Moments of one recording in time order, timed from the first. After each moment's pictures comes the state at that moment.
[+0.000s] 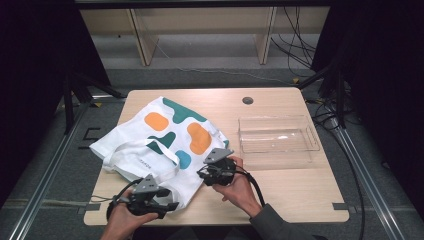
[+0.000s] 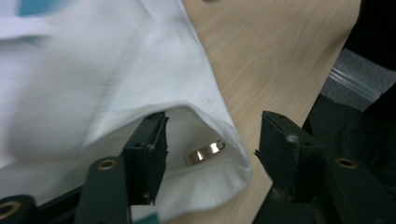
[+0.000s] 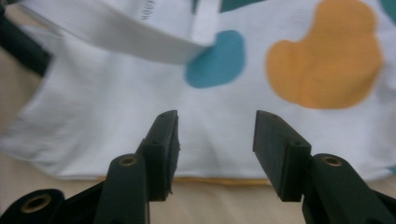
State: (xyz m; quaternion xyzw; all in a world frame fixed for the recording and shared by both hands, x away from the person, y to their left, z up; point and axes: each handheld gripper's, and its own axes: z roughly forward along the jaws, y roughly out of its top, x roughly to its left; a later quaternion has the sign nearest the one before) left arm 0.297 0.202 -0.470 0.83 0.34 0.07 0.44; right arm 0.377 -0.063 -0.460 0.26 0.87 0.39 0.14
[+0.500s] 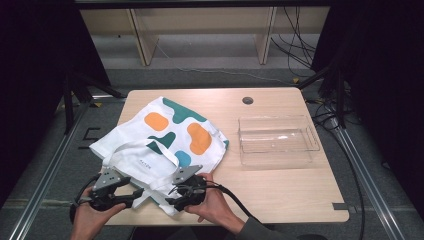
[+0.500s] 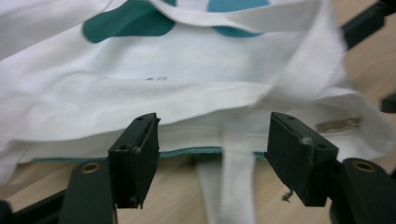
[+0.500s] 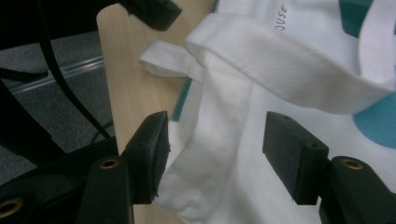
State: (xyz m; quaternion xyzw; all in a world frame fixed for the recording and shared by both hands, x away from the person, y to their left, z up) left arm 0.309 0.283 -0.466 0.81 0.42 0.19 0.37; right arm 0.338 0.009 -0.471 0.19 0.90 0.40 0.04
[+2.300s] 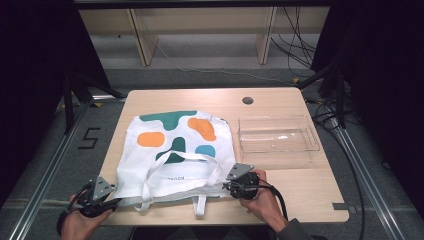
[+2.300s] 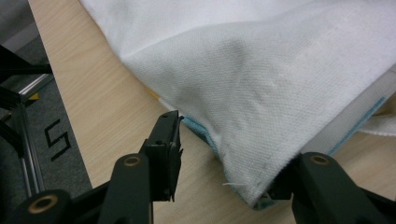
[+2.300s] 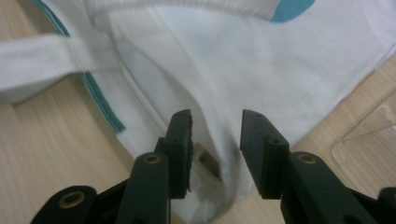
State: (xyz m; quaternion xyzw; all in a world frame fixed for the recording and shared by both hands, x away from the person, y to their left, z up) left arm 0.298 0.310 -0.490 0.84 0.41 0.26 0.24; right arm 0.351 -0.129 -0.482 0.25 0.91 0.29 0.18
